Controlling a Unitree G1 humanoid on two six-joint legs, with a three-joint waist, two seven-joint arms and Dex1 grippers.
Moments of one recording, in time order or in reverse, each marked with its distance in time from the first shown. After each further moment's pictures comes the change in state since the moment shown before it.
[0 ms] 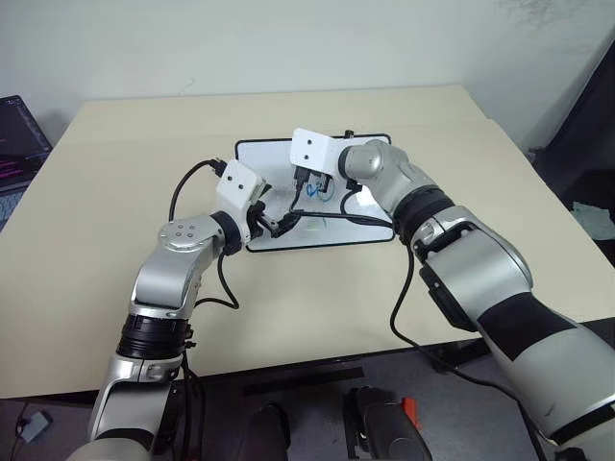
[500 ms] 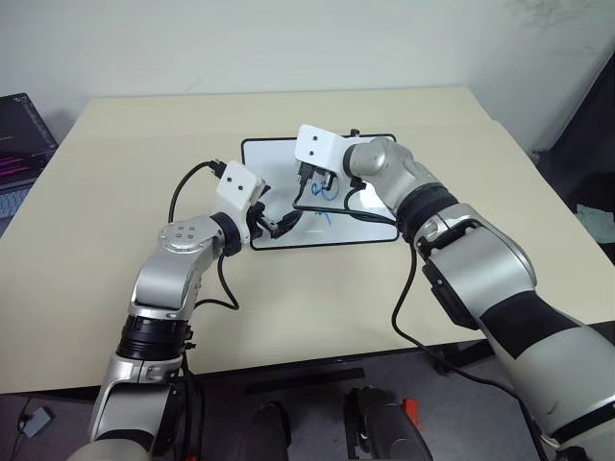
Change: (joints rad) left arm 0.000 0.000 0.000 0.000 0.000 -0.002 0.000; right arm 0.003 -0.050 0.000 0.000 0.000 0.011 0.030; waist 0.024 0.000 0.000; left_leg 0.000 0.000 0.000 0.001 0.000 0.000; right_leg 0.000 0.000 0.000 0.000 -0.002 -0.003
